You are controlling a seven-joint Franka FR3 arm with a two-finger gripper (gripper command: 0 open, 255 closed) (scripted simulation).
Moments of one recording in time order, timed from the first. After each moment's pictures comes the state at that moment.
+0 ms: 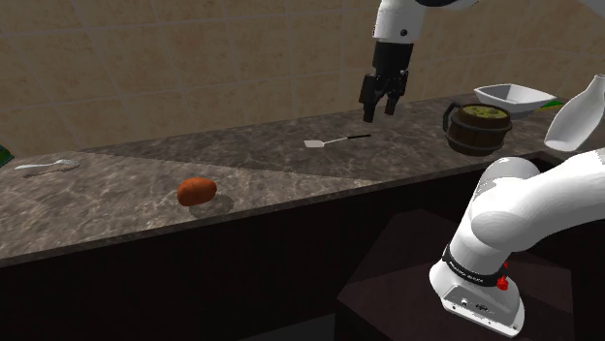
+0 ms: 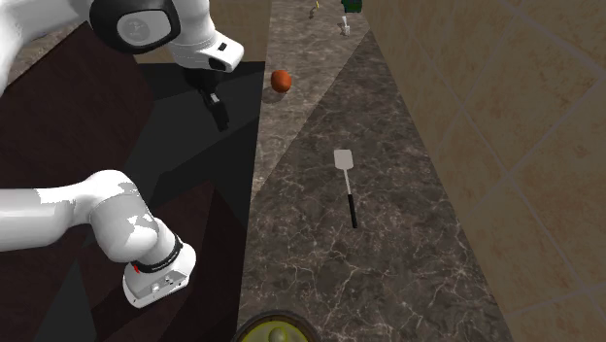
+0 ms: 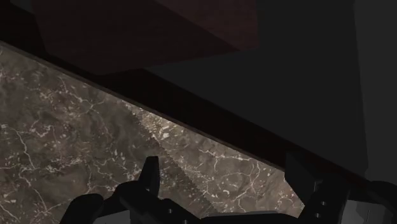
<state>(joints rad) 0.01 -0.83 -0.03 -2.33 0.10 1.53 0.13</state>
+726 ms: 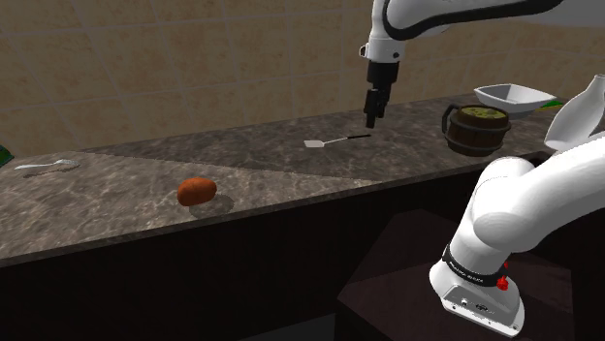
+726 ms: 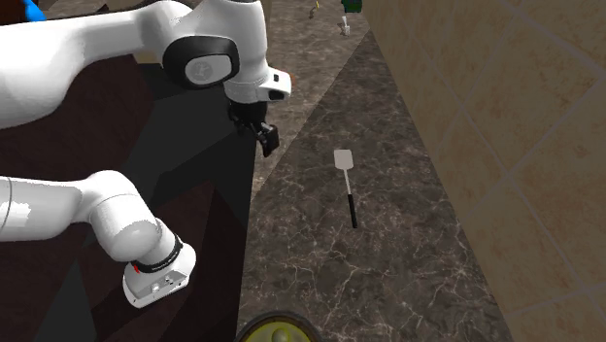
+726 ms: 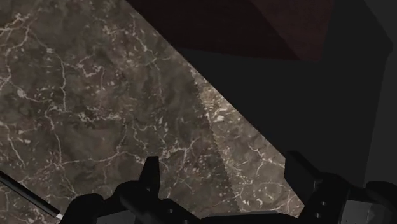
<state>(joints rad) 0.05 -0.66 -0.23 -2.35 -0.06 1.68 -0.27</state>
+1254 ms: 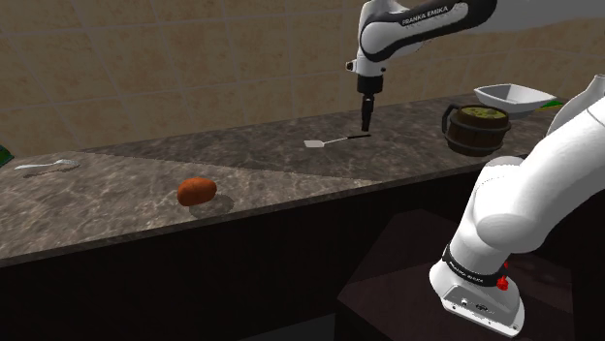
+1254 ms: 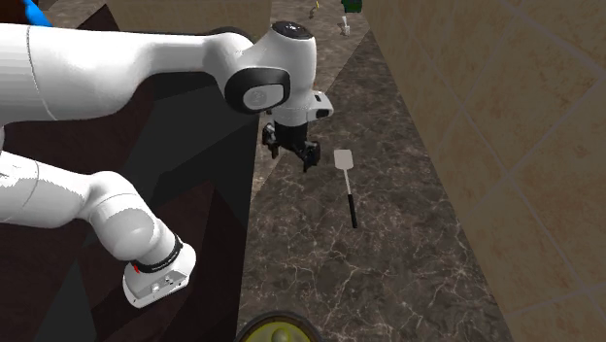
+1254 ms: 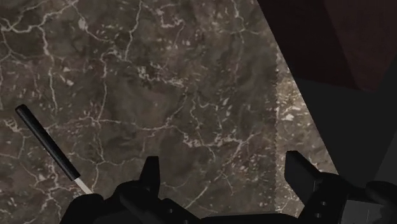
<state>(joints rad) 0.10 -0.42 -0.39 -2.28 -0.13 1.84 -0.63</state>
